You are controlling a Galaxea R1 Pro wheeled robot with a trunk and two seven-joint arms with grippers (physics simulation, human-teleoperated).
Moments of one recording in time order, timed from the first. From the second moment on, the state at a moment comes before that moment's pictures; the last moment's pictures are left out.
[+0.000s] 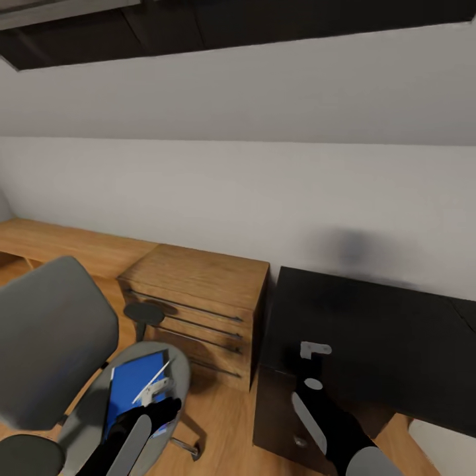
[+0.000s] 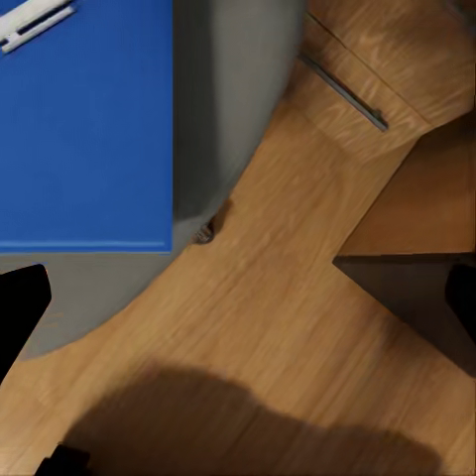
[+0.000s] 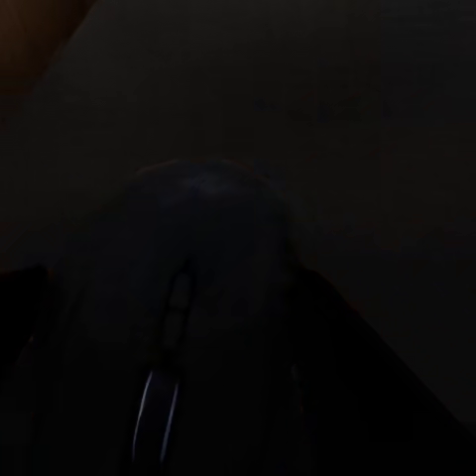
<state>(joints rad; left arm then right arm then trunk) -0.26 0.02 -0.16 -1.11 0.66 0.54 0.45 -0.51 0.04 0.33 -0.76 -0.29 0.02 -0.45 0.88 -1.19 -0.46</state>
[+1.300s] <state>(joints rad) -0.26 0.02 -0.16 -1.14 0.66 0.54 0.46 -0.52 0.04 0.33 -0.65 -0.29 0.03 -0.24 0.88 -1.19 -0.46</state>
